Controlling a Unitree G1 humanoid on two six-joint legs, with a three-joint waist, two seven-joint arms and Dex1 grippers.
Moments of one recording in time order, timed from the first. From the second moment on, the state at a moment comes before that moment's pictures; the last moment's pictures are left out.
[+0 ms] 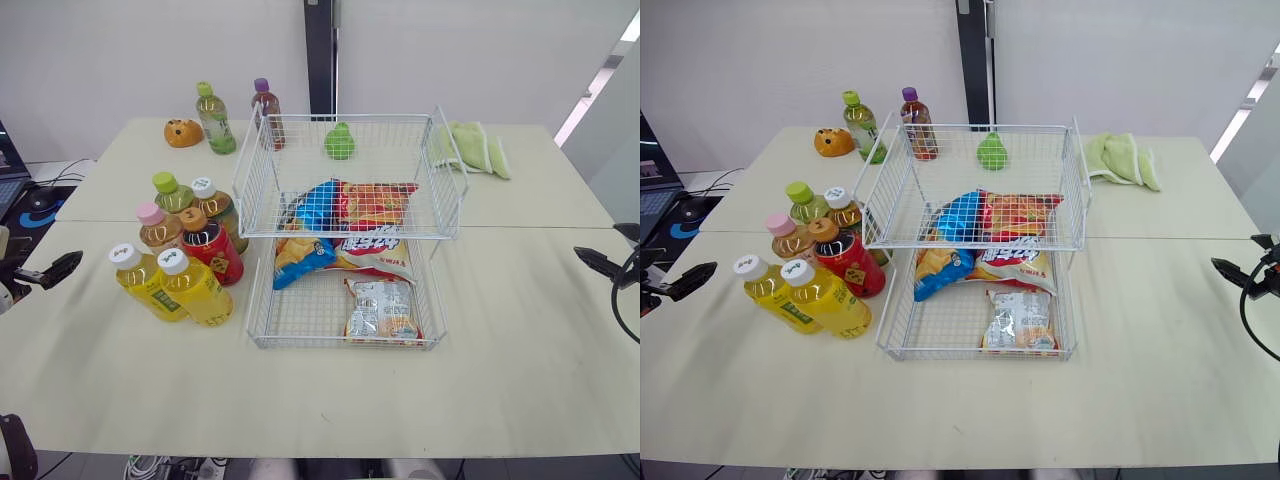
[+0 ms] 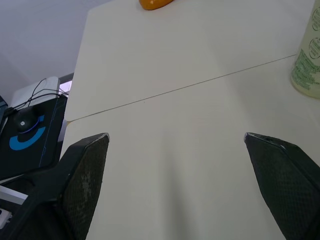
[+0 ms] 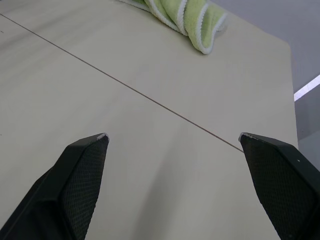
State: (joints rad) left arm -0.47 1.08 0.42 1.04 -0.24 -0.12 -0.93; right arm -0.54 -1.01 -0.30 0.95 0.19 -0.17 1.01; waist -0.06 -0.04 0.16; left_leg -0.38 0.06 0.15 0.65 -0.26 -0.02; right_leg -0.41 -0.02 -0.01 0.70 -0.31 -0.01
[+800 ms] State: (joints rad) left arm -0.53 1.08 0.41 1.08 -0.22 -0.18 -0.81; right arm -0.54 -1.01 -0.29 1.01 0.17 -0.24 0.96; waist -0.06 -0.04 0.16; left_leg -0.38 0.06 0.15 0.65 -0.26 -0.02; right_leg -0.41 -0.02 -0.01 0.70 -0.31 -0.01
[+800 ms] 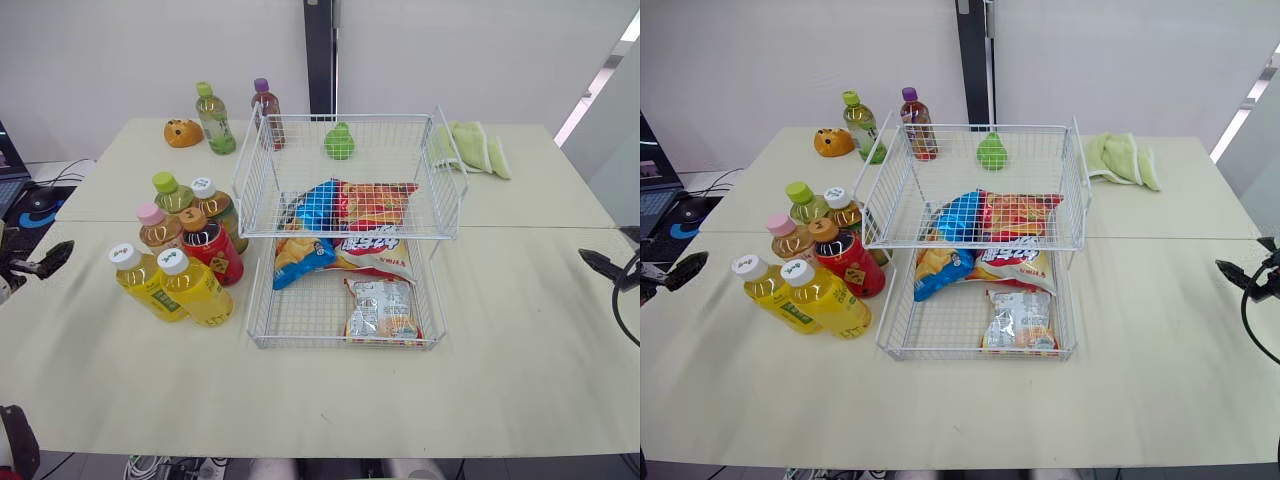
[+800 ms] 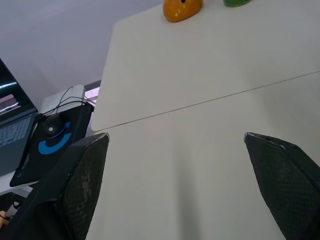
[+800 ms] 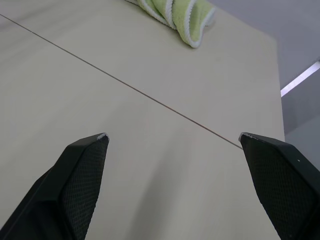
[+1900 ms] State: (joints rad) left arm -0.38 0.95 0.52 0.91 -0.40 0.00 -0.97; right arm -0.77 -0.92 -0.25 -0.48 1.09 0.87 0.83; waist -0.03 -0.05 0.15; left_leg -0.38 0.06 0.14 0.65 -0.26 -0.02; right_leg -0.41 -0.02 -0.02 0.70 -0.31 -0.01
